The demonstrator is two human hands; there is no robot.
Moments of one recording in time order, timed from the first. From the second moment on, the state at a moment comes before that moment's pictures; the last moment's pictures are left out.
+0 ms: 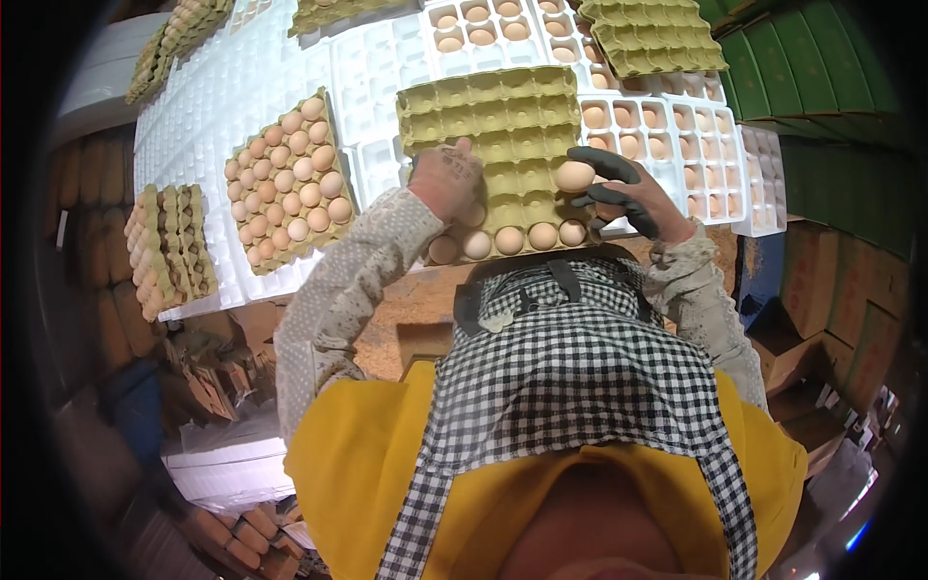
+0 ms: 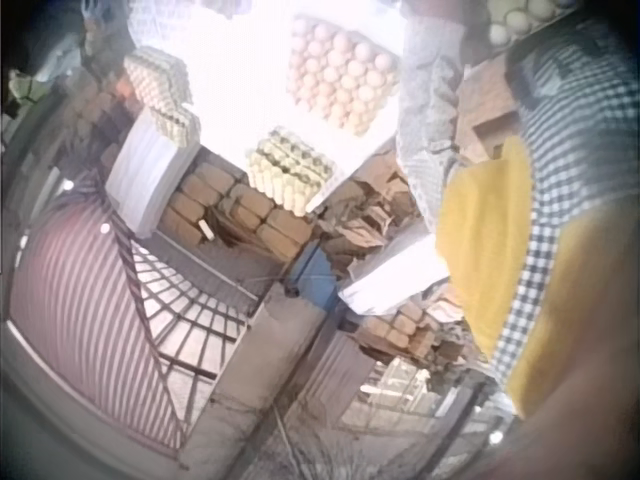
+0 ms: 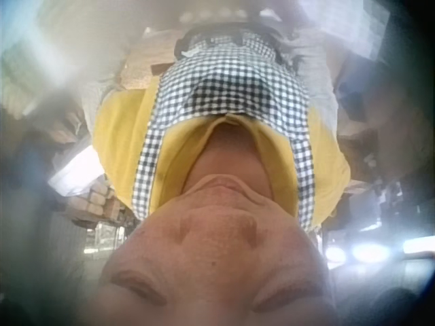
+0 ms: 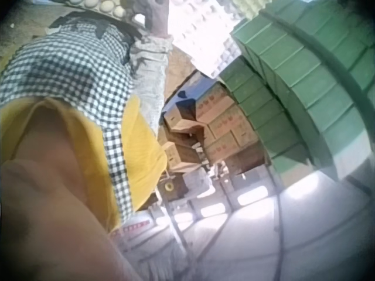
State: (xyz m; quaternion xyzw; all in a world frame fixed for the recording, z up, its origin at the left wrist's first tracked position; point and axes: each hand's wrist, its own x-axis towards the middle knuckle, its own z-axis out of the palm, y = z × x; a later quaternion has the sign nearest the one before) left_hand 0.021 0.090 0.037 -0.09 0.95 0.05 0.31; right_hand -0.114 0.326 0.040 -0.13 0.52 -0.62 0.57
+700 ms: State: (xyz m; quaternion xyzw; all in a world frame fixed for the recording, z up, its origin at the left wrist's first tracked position) left_hand 0.046 0.175 0.033 -0.10 0.97 0.17 0.17; right_hand -0.130 0.490 -0.012 0.07 0.00 -0.87 0.48
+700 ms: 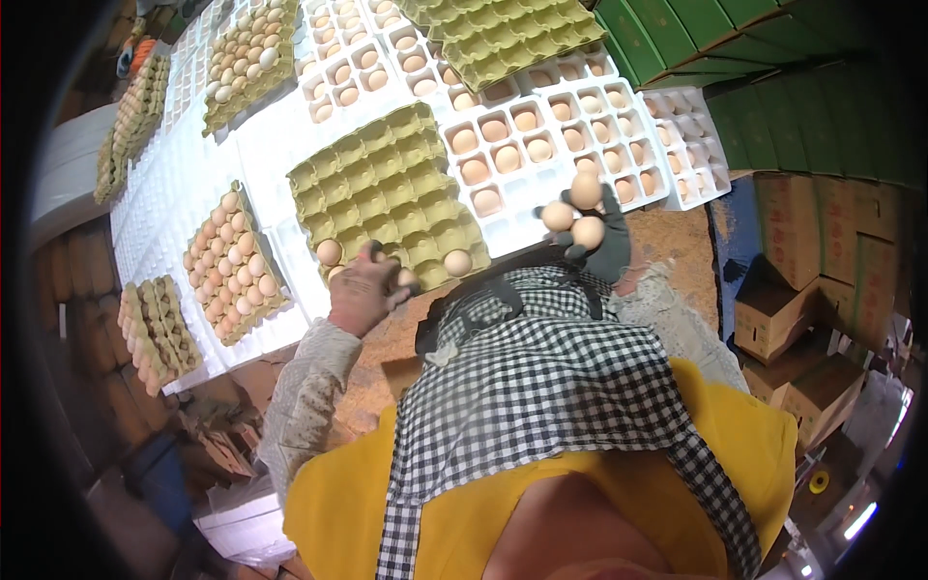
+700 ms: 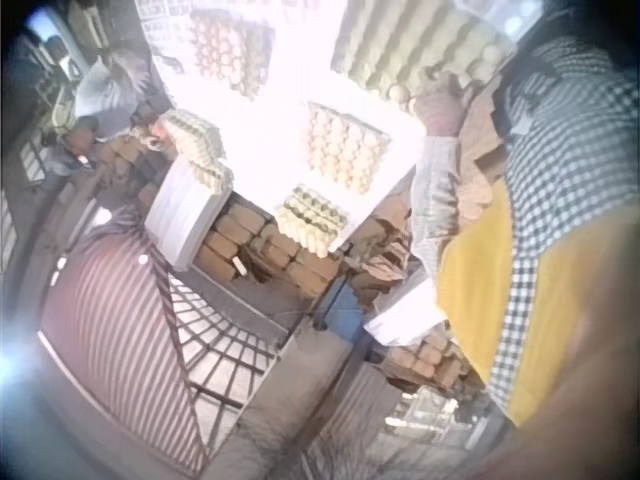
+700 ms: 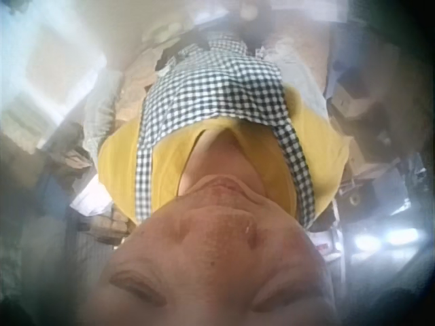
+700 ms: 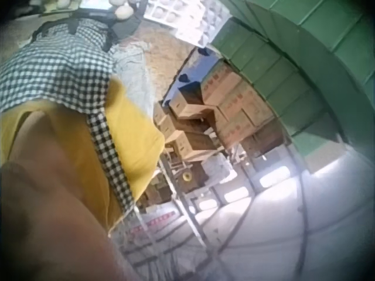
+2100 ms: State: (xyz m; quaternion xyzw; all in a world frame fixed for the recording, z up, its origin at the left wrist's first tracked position) left_hand 0.075 0.128 0.030 -0.51 0.85 0.12 0.06; right_hand -0.079 0.345 0.025 -0.56 0.74 -0.29 0.22
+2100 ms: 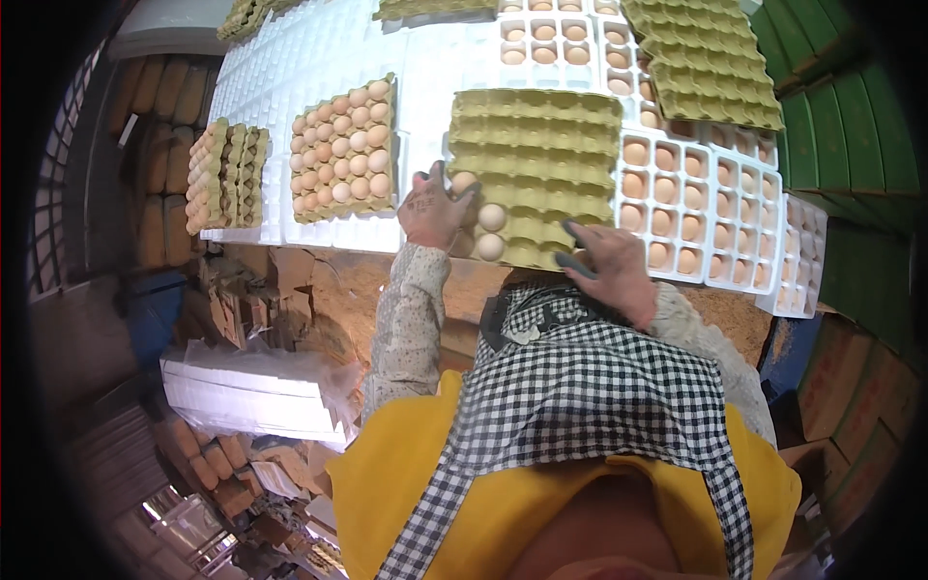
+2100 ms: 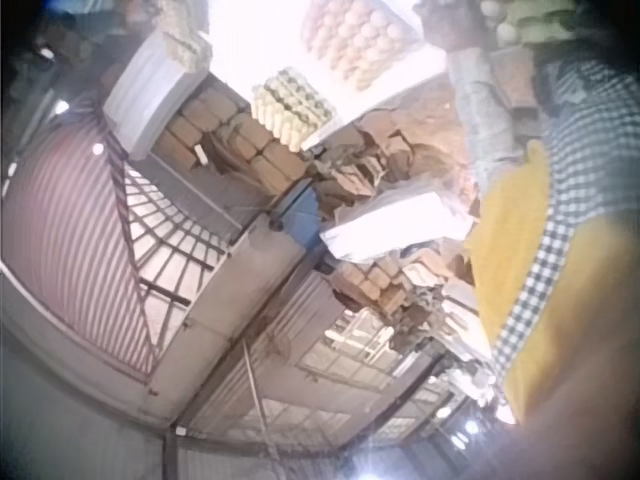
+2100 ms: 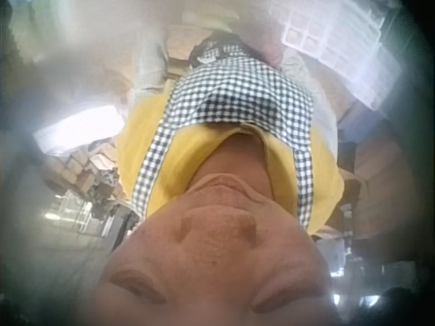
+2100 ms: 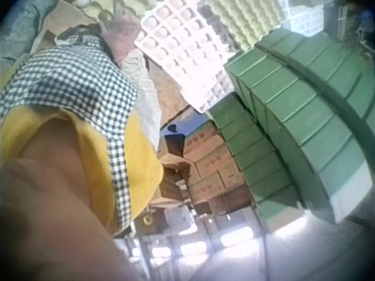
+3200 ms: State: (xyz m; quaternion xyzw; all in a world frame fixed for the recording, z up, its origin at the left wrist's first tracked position) left_hand 0.100 0.053 0.030 -0.09 0.96 0.15 0.22; right_hand -0.097 0.222 0.021 -0.08 0.51 -0.64 0.58
